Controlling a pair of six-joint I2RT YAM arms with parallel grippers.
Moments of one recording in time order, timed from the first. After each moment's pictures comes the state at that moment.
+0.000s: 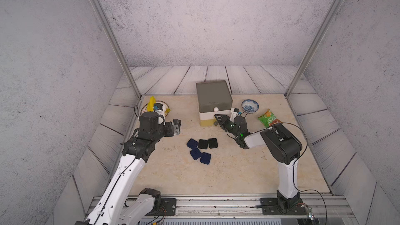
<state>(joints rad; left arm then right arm) -0.24 0.95 0.98 -0.57 0.09 -0.26 0.54 2.05 0.94 0.97 -0.23 1.22</state>
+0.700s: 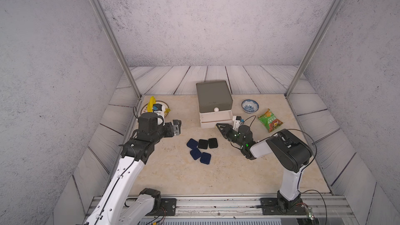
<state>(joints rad) -0.24 0.93 0.97 -0.58 0.12 -0.29 0.59 1.89 0.66 1.07 -0.26 1.21</state>
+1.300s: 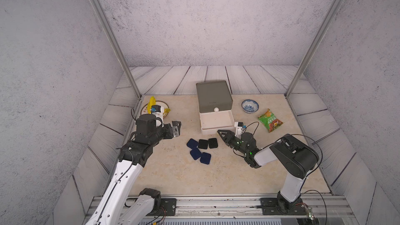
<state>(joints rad) -0.24 0.89 0.97 -0.61 0.14 -0.31 0.64 1.80 0.51 1.11 -0.23 1.20</state>
